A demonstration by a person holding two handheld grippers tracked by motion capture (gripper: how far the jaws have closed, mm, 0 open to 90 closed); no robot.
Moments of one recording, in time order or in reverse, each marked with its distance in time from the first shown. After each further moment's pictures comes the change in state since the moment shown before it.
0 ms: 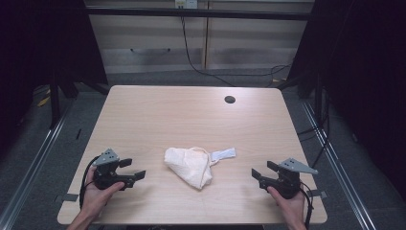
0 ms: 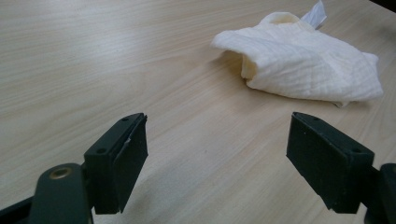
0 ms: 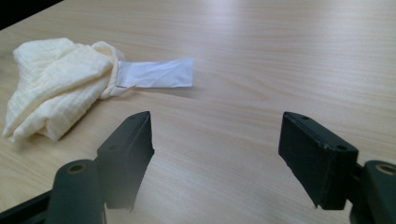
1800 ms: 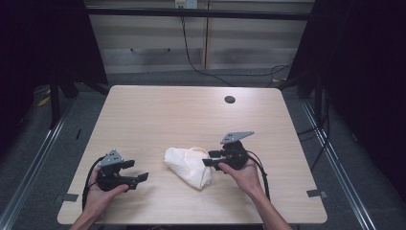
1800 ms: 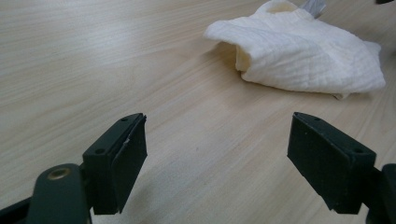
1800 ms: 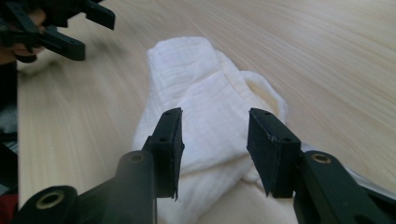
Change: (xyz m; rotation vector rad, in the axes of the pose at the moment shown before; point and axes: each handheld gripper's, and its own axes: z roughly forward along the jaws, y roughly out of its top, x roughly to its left) left arm -0.007 -0.001 0.006 0.032 0.000 0.022; right arm 0.085 0.078 0.110 0.239 0.447 -0.217
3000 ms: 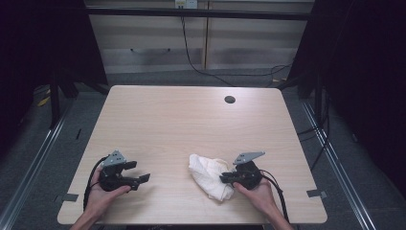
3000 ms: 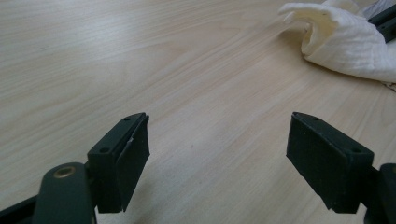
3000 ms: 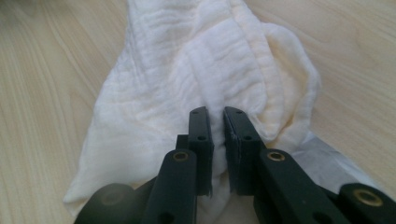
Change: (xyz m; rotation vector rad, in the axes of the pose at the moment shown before) left arm -0.003 0.001 0.006 0.024 -0.014 0.009; right arm 0.004 -0.069 -0.023 0.108 -0.072 0.029
